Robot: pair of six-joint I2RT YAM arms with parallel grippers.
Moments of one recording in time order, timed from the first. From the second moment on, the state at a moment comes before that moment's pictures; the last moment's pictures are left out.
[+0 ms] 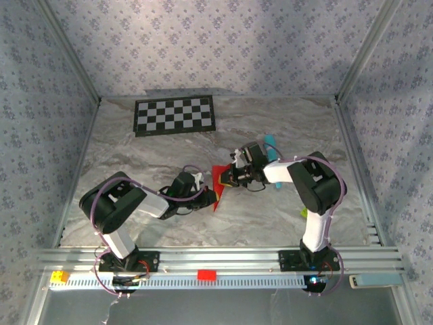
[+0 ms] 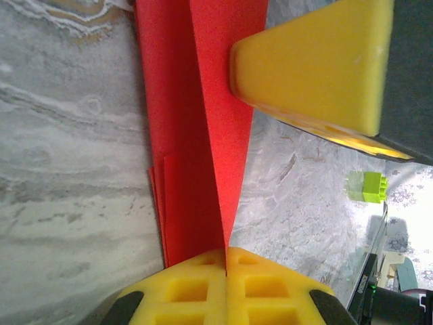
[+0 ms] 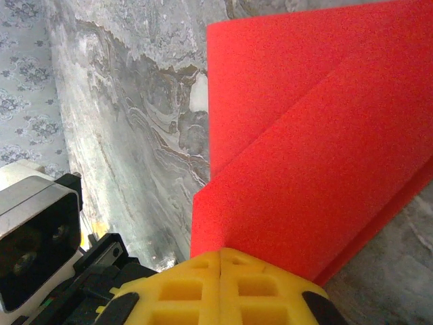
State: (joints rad) left arm -0.77 1.70 0.44 0.63 0.40 -1.04; right arm 0.51 1.88 0.88 0.12 -0.75 0.72
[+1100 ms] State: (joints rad) left arm -0.76 1.62 0.47 0.40 0.46 -0.98; right arm 0.51 1.93 0.89 0.14 -0.76 0.73
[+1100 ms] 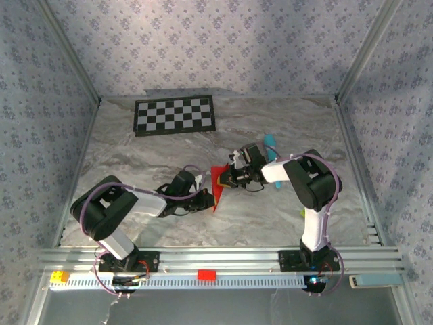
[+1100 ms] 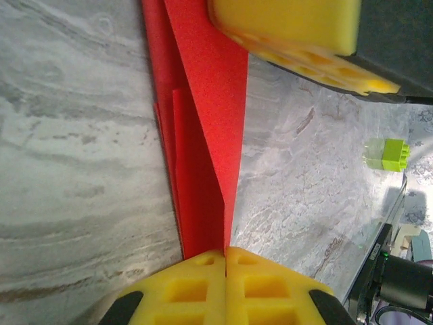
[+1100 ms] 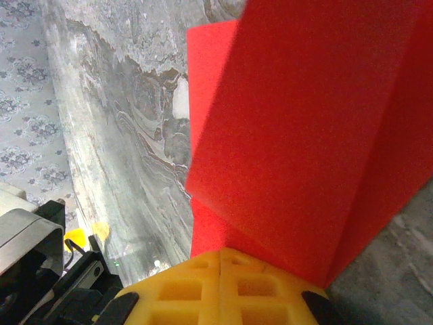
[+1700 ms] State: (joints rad) left arm -0.76 1.62 0.52 0.31 0.49 -0.94; right arm 0.52 1.93 0.91 0.10 -0.74 0.72
